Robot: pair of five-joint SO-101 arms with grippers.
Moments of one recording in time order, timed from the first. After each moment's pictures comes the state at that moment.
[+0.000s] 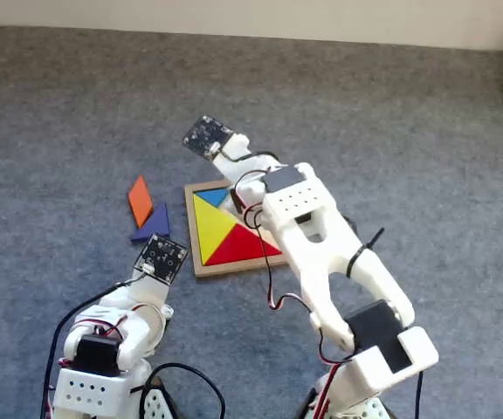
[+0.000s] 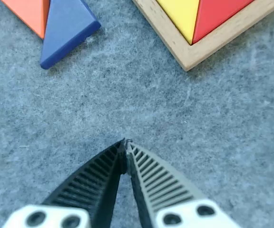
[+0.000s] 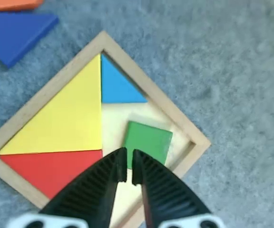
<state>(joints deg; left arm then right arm) 2.8 -101.7 96.0 76.2 -11.5 -31.6 2.9 16.5 47.8 33.2</state>
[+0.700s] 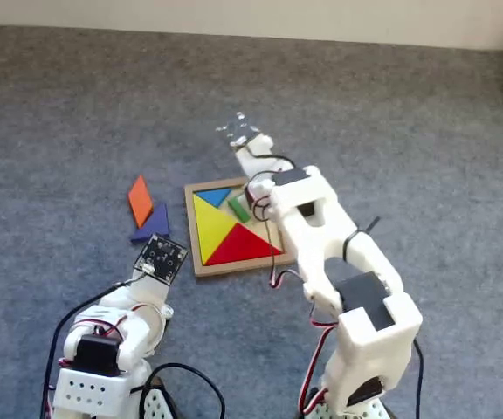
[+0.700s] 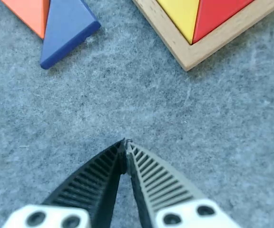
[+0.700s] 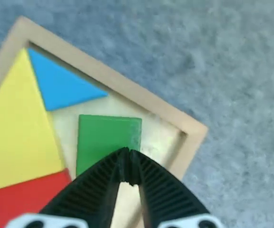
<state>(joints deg) 2.8 -101.7 96.0 76.2 -11.5 -28.0 15.3 16.1 39.3 24.0</state>
